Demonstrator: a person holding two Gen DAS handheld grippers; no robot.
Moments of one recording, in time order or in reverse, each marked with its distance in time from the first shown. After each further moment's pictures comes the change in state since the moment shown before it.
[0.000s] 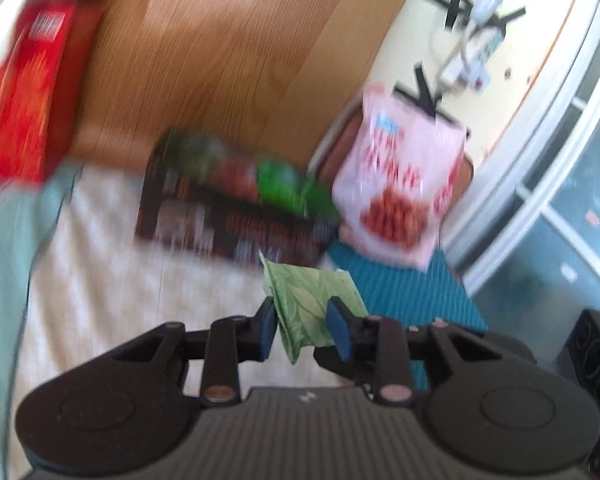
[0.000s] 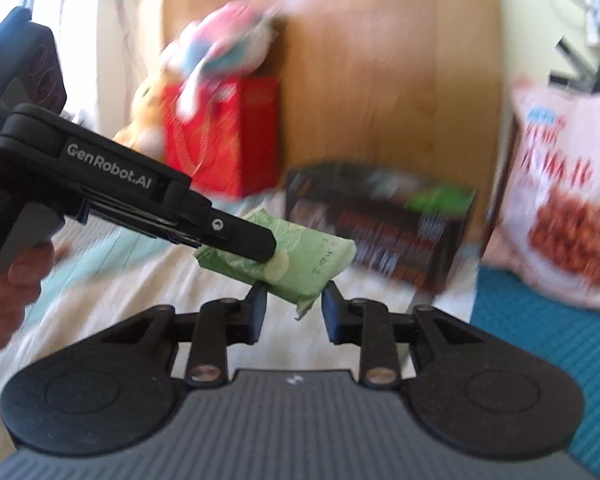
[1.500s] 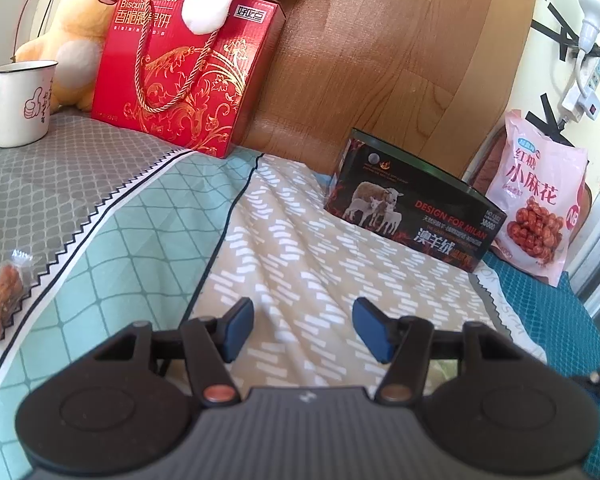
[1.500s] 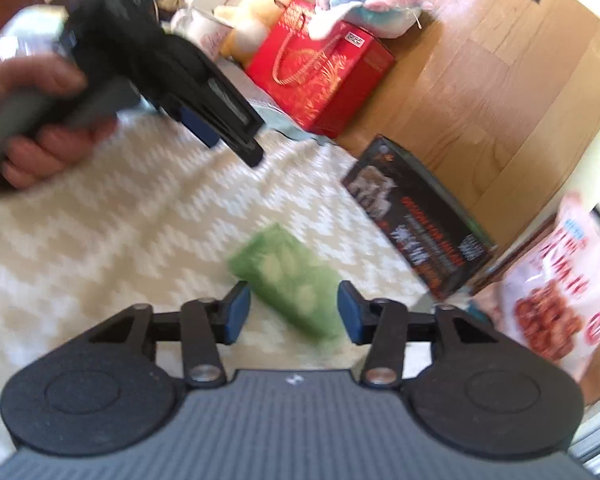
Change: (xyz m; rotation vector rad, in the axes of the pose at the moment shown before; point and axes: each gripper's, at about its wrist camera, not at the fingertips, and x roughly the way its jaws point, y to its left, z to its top) left arm -0.043 0.068 -0.092 -0.114 -0.134 0.366; right arm -0.017 0.073 -0.052 -0.542 0.169 -0.005
